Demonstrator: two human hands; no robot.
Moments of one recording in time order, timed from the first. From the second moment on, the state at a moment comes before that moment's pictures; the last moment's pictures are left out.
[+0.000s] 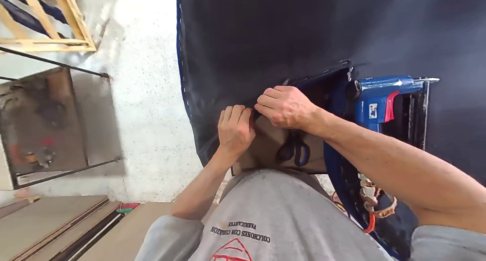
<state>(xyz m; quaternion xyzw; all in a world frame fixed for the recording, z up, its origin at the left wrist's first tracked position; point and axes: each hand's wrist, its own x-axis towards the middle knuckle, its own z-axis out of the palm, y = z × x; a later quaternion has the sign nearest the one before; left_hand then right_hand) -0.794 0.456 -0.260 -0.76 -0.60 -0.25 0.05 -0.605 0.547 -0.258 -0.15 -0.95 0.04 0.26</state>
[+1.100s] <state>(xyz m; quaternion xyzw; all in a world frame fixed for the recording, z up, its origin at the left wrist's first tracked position) -0.852 0.575 -0.189 -0.95 -0.15 0.15 -0.21 -0.543 0.421 -0.196 -0.84 -0.53 0.02 0.07</state>
